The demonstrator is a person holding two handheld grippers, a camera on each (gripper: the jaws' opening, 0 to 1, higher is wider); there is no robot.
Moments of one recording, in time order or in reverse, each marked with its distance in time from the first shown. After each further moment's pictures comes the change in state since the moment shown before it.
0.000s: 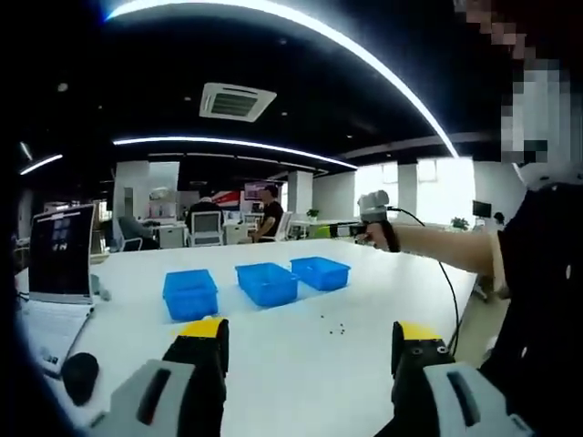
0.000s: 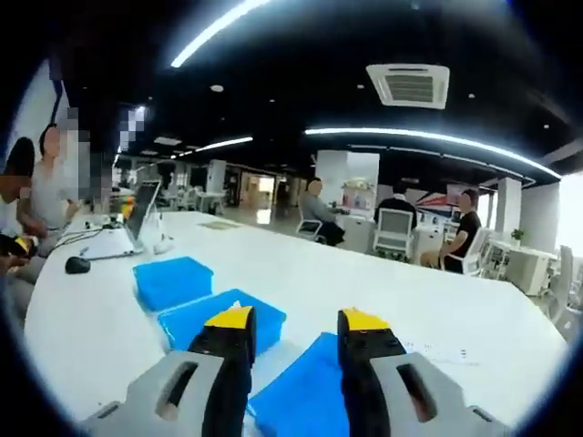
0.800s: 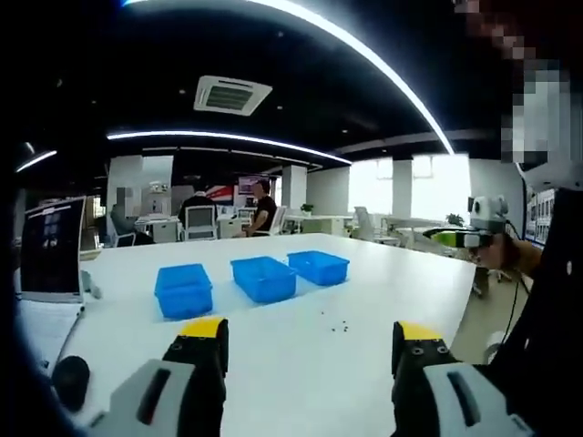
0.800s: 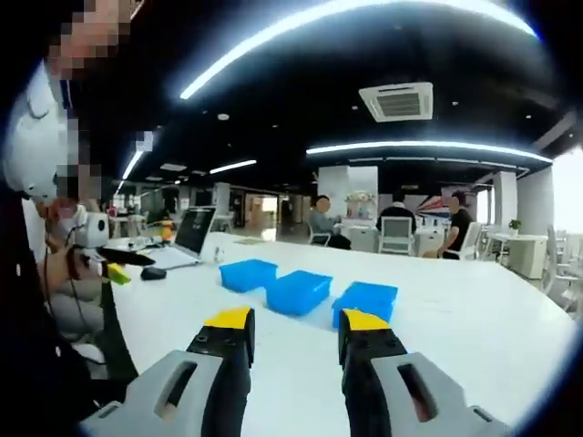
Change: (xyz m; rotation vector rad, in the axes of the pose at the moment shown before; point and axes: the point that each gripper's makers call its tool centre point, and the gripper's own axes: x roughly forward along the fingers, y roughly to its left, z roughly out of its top) left arm 0.017 0.010 -0.008 -0.005 0.026 -0.031; right arm -0.240 0.098 -0.024 0.071 -0.055 0.007
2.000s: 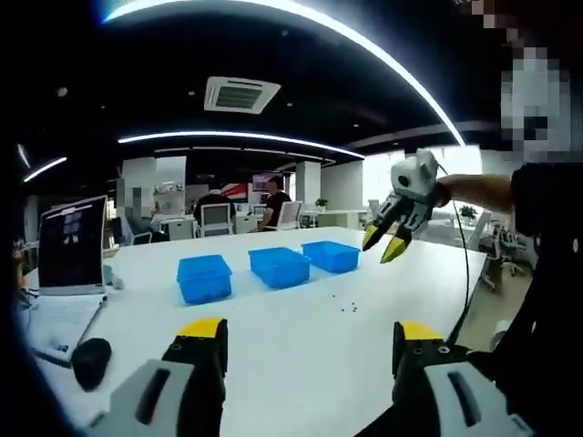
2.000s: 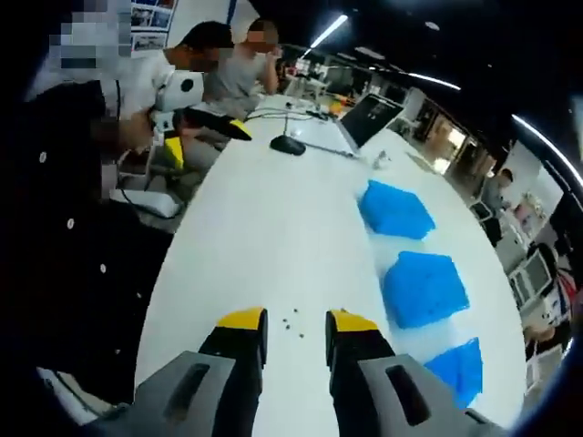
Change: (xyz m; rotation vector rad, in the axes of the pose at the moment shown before) left arm -0.036 0.000 -0.019 0.019 0.021 0.083; right arm 0.137 0.107 -0.057 -0.690 0.568 0.884
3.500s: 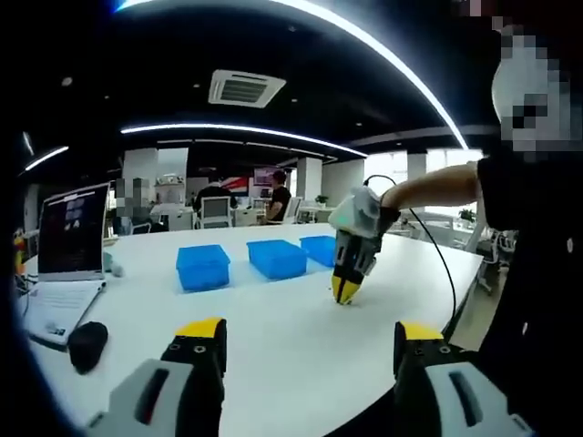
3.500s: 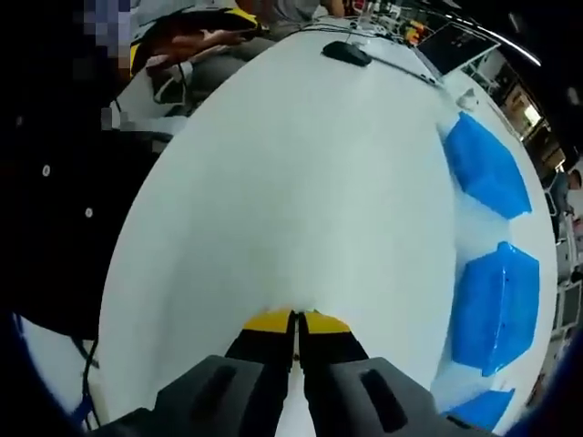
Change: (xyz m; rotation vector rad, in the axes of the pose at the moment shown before) left arm -0.005 -0.004 -0.009 -0.036 0.017 -0.006; right arm 0.085 0.001 -0.047 -0.048 0.262 0.264
